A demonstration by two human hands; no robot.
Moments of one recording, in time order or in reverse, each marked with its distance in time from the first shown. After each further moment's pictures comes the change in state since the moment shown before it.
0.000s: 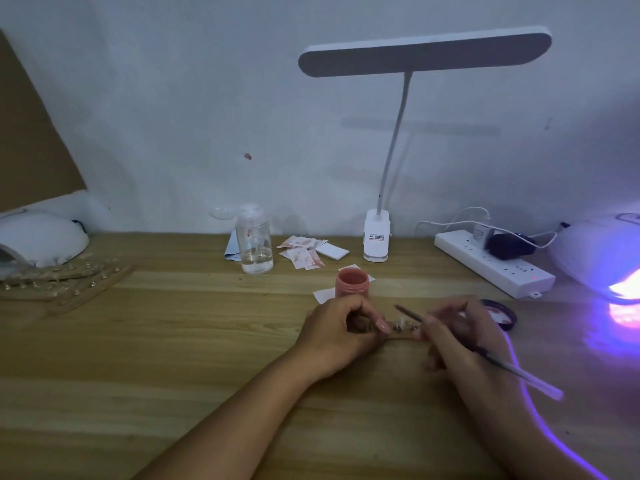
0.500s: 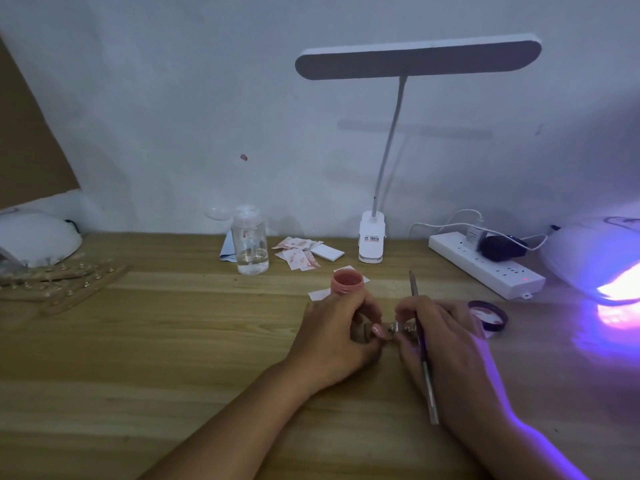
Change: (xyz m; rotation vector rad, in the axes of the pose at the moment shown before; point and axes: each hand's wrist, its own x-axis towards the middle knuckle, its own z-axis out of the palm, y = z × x) left_hand -0.005 0.006 0.003 0.260 0.086 0.198; right_hand 0.003 0.008 0.002 -0.847 -0.041 -0.582
